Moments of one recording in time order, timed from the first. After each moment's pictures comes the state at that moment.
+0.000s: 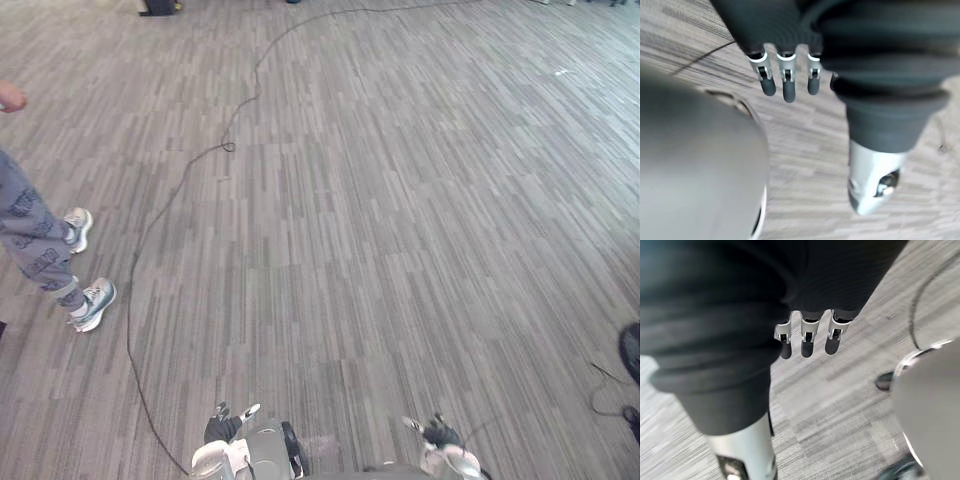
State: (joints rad) left arm 0.10 0.02 0.24 0.87 -0.15 -0.10 0.10; right arm 0.06 -0.02 -0.23 1.00 0.21 -0.05 -0.10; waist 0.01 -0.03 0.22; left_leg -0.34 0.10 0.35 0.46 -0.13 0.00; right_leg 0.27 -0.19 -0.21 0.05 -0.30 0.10
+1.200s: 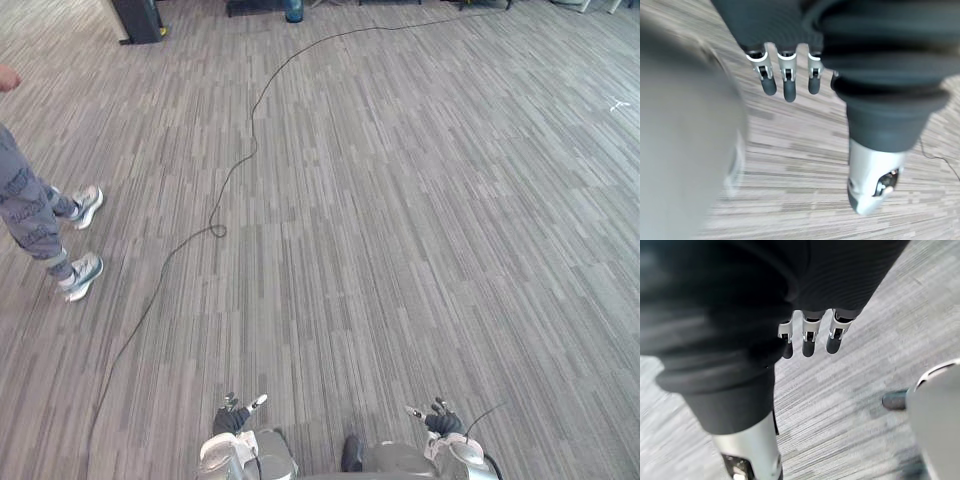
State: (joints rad) left arm 0.10 -0.01 0.23 0.87 -0.15 -0.12 0.09; right arm 0.03 -0.04 -0.23 1.00 0.17 -0.06 -0.07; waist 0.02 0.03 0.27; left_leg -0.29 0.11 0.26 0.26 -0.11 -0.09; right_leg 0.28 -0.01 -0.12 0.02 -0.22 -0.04
